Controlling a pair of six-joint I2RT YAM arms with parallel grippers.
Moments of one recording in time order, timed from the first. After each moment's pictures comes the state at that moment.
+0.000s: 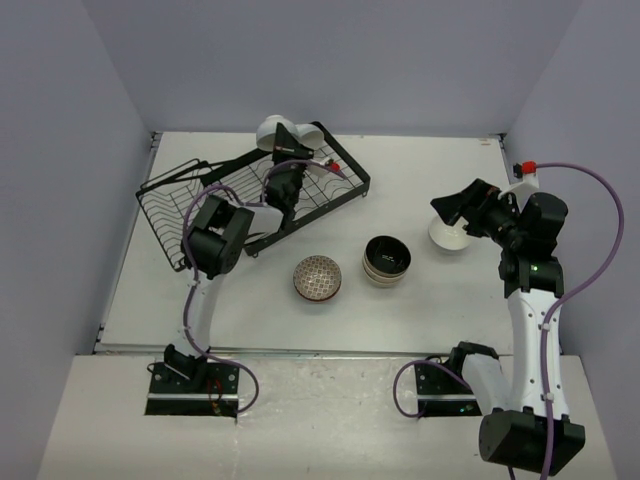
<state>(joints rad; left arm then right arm) -0.47 2.29 1.38 1.17 -0.37 1.89 -0.22 0.86 0.91 -0.36 -0.60 0.48</state>
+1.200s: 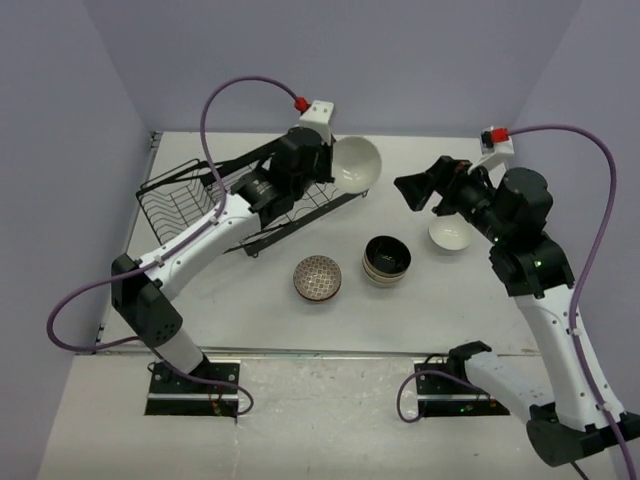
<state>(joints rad) -0.72 1.63 1.67 -0.31 -0.37 -0.22 0.24 0.91 1.22 -0.45 -0.31 0.48</state>
